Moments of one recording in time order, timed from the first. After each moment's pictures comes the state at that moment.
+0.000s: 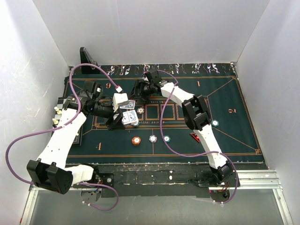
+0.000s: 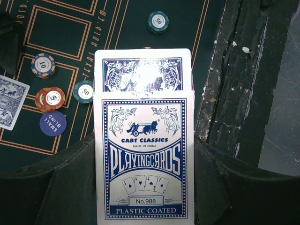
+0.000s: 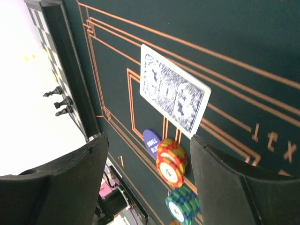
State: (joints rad) left arm -0.26 1.22 1.28 -1.15 0.80 0.82; right arm 0.62 2.52 2.13 -0.39 -0.61 0.91
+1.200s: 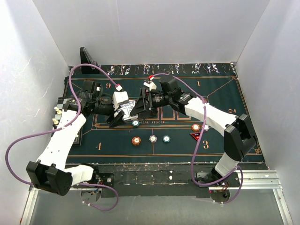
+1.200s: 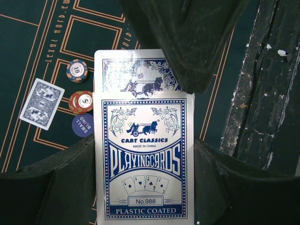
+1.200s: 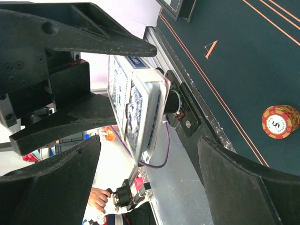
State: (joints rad) left arm -0.26 1.21 1.25 -1.02 0.74 0.81; right arm 0.74 1.65 1.32 -0.16 -0.84 0.92
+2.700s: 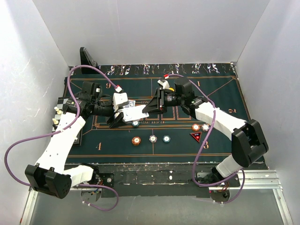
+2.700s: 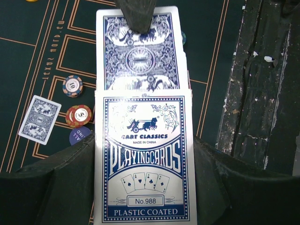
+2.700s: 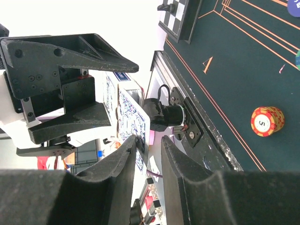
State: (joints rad) left arm -0.27 1.18 1.24 -1.00 0.80 0.82; right arm 0.64 1.55 1.12 0.07 -0.86 1.05
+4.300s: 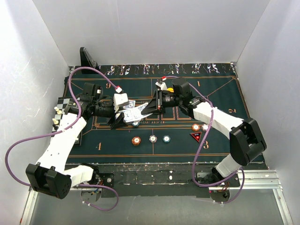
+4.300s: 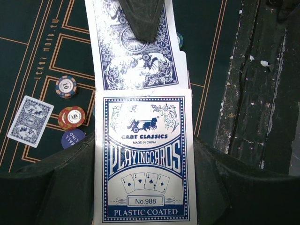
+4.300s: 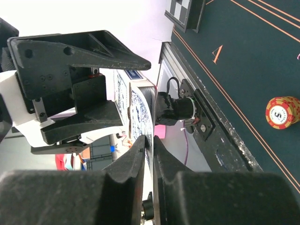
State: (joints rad) left arm -0.27 1.17 1.19 -0.95 0.82 0.78; right arm 0.64 1.57 1.13 0.05 -0.89 1.11
